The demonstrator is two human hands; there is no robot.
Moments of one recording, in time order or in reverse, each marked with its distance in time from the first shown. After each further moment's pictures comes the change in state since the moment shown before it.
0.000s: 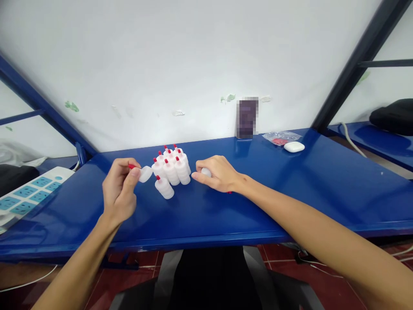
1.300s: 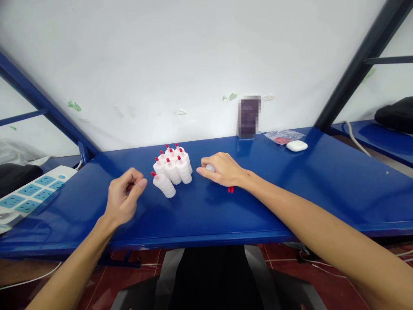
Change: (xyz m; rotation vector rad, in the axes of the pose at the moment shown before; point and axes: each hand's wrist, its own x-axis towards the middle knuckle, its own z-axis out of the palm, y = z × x) left_hand -0.011 -0.012 -0.016 0.125 -0.237 0.012; right_hand 0.001 0.013 -0.003 -0.142 -0.066 0.116
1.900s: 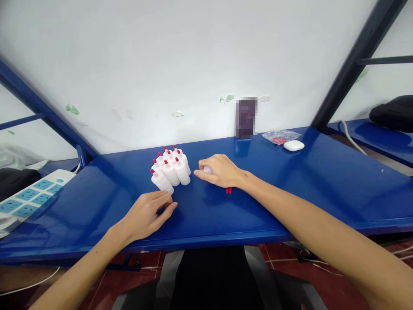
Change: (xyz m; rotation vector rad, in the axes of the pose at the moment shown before) left_hand -0.008 0.024 0.026 0.272 -0.520 0.184; right_hand 0.001 -0.002 0.000 -0.044 -0.017 -0.001
